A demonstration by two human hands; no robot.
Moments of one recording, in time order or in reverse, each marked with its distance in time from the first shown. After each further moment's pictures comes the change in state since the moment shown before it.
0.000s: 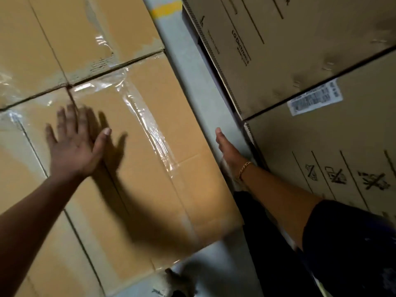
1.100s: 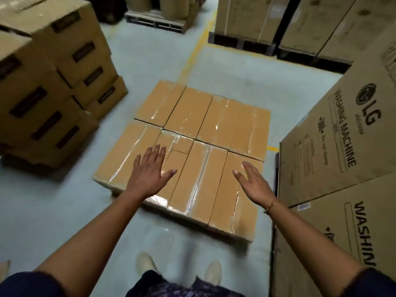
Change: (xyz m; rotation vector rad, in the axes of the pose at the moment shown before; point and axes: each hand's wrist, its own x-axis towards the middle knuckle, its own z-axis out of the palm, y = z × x) left_hand -0.528 -0.024 -0.478 -0.115 0.105 -0.408; right_hand -0.599 -0.151 0.108 -1.217 -0.182 -0.881
